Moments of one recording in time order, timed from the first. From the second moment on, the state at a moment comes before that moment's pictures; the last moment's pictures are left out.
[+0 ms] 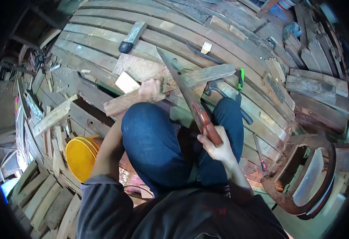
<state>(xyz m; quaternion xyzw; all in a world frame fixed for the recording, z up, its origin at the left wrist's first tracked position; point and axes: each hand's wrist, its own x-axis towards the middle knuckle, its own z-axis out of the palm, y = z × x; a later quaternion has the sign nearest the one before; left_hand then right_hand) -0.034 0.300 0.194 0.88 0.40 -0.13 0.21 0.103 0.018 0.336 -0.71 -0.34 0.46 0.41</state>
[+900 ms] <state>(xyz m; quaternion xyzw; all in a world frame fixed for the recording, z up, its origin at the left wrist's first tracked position) -0.038 0.302 0.180 0.89 0.39 -0.14 0.17 0.086 -0.082 0.396 -0.71 -0.31 0.45 0.45</state>
